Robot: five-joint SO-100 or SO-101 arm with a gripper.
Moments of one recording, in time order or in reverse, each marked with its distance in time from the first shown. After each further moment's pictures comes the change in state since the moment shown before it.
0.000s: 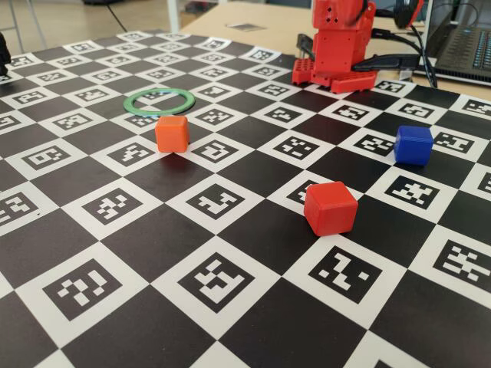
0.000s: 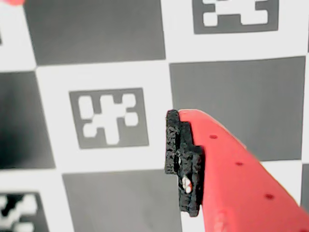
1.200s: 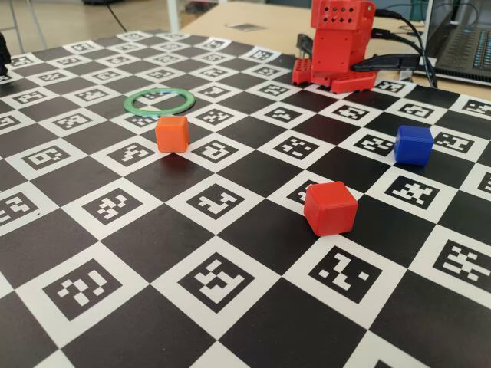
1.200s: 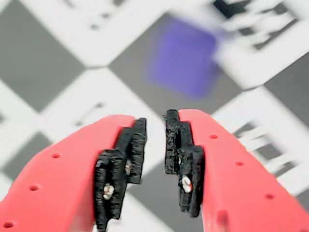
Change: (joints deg) arm 0.9 42.8 27.6 0.9 -46.3
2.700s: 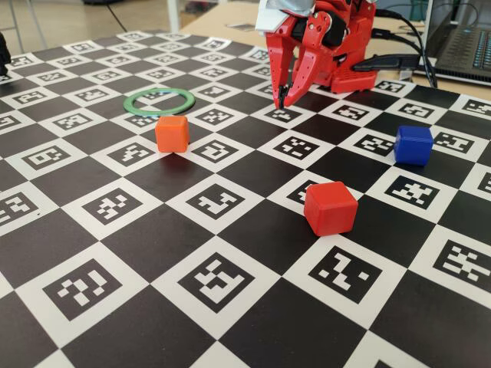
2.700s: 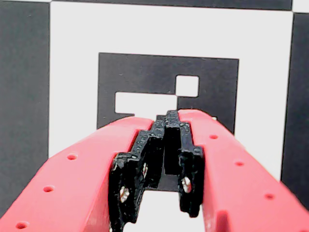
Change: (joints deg) arm 25.7 74.8 96.8 -25.2 -78.9
